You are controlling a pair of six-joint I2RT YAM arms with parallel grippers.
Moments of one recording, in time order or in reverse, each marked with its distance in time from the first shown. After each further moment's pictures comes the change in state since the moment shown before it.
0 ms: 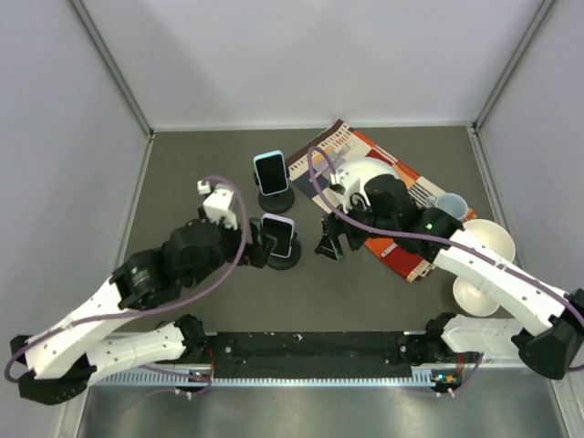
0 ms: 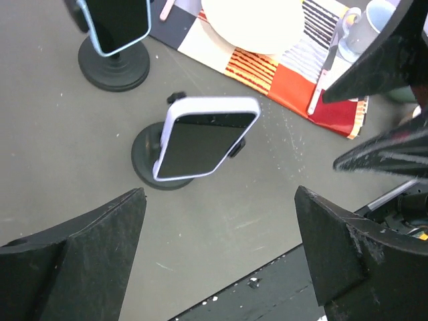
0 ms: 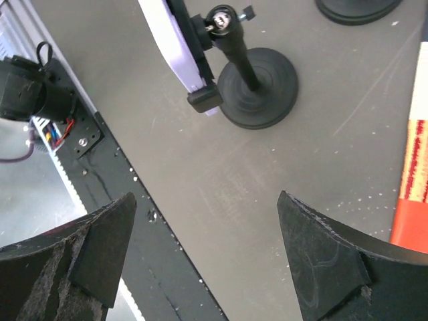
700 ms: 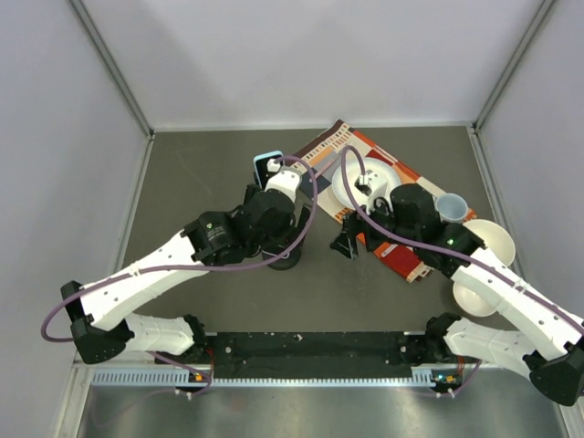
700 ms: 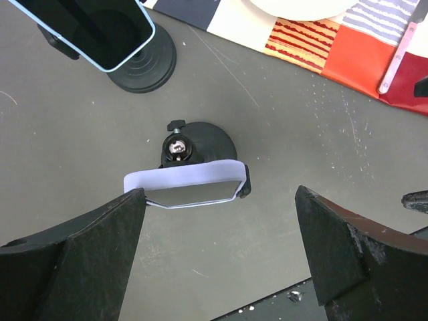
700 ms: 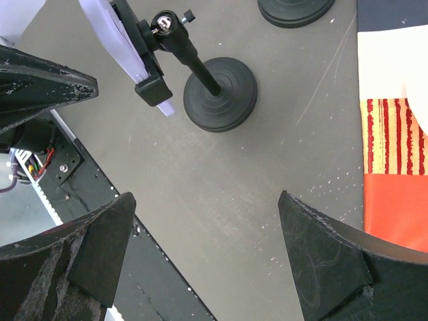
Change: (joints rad) left arm -0.014 0.528 0.325 -0.088 -0.085 0.124; right arm -0.096 -0.204 -0.183 0.098 0.068 0.069
